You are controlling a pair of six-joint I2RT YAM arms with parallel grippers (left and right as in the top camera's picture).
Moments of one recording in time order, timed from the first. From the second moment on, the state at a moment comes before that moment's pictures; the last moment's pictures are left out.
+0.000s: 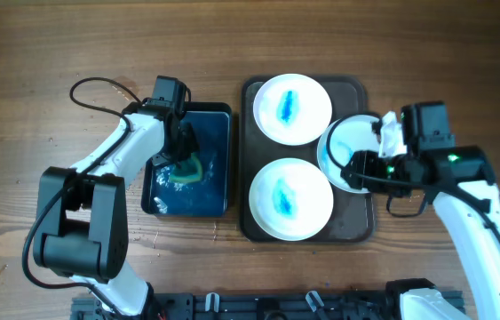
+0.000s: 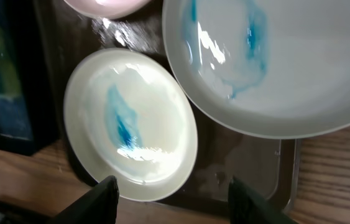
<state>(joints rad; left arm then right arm) -0.19 1.83 1.11 -0.70 0.00 -0.54 0.09 1.23 0.94 -1.01 -0.34 0.24</state>
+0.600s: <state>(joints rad) -0.20 1.57 1.29 -1.06 0.02 -0.49 0.24 1.54 0.79 -0.73 -0.21 0.34</state>
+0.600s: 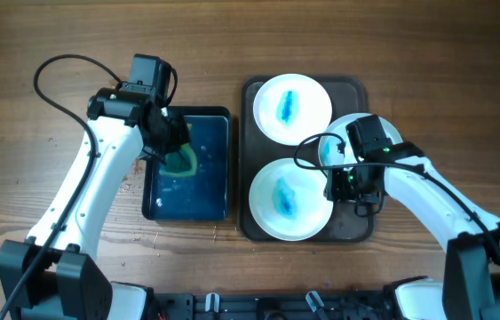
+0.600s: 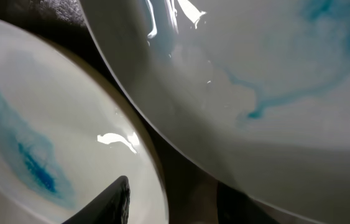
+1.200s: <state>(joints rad) -0.46 1.62 1.29 -0.79 0.22 -0.50 0.24 1.56 0.69 -0.48 -0.29 0.45</state>
